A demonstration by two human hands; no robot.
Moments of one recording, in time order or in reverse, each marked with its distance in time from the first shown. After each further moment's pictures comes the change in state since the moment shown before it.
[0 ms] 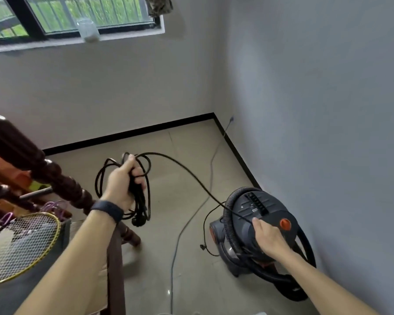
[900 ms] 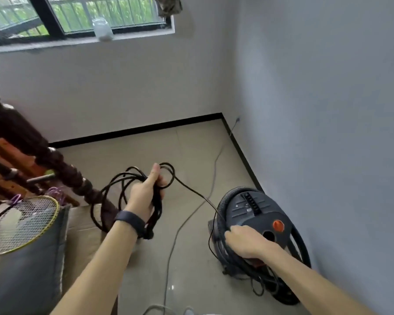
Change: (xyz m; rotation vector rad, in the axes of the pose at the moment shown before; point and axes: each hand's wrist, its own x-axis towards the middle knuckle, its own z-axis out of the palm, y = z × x) left_hand -0.057 -0.077 0.063 0.287 0.224 0.096; right_hand -0.040 -0.034 -0.029 -0.341 -0.375 -0.243
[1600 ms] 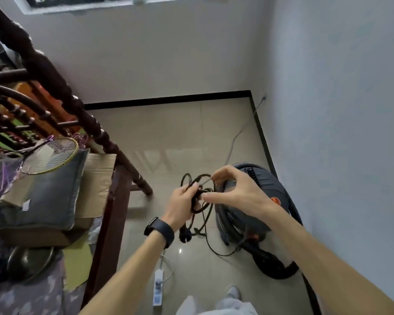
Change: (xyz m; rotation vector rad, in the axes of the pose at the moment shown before) left_hand -0.148 -0.117 0.081 0.268 -0.166 -0.031; right_hand -0.074 0.047 -0.048 0.434 0.061 -0.515
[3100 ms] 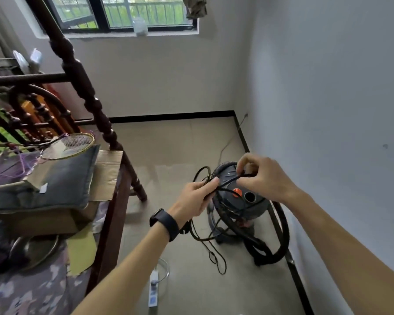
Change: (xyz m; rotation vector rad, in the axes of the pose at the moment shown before) left_hand -0.161 -0.014 -0.008 -0.043 -0.284 0.159; right_hand -0.162 -0.047 0.031 -0.306 0.296 -0.166
